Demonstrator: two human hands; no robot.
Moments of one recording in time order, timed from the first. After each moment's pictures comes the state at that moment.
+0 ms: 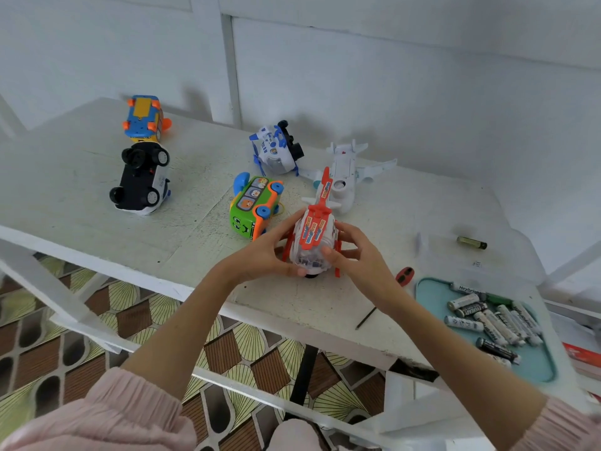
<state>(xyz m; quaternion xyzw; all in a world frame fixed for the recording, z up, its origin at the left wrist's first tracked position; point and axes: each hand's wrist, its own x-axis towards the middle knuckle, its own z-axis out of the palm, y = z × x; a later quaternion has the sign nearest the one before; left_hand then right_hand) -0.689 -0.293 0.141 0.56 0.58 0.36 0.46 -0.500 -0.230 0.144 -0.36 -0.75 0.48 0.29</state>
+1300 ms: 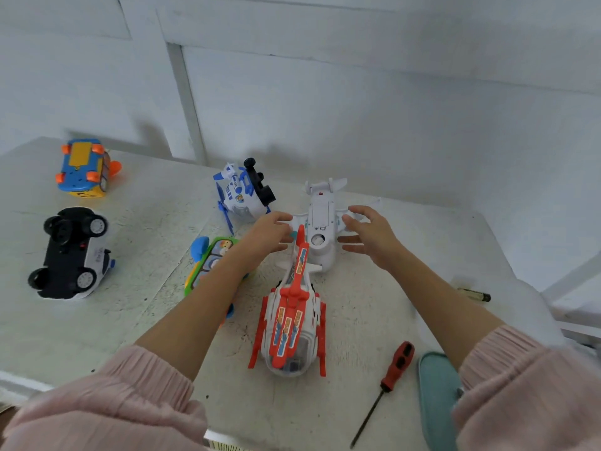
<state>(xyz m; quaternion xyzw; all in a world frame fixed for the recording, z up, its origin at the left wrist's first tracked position) -0.712 -0.124 0.167 0.38 0.69 0.40 0.46 -0.532 -0.043 0.163 -0.51 -0.57 0.56 0.31</state>
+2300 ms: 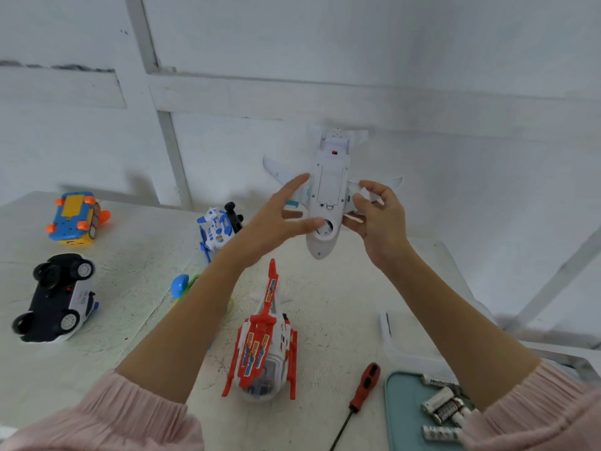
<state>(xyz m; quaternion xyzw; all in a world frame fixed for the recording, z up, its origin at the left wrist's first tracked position) -0.660 -0.139 0.273 0.60 0.54 0.46 0.36 -0.496 -0.073 0.267 -0.35 -0.47 0.58 0.57</state>
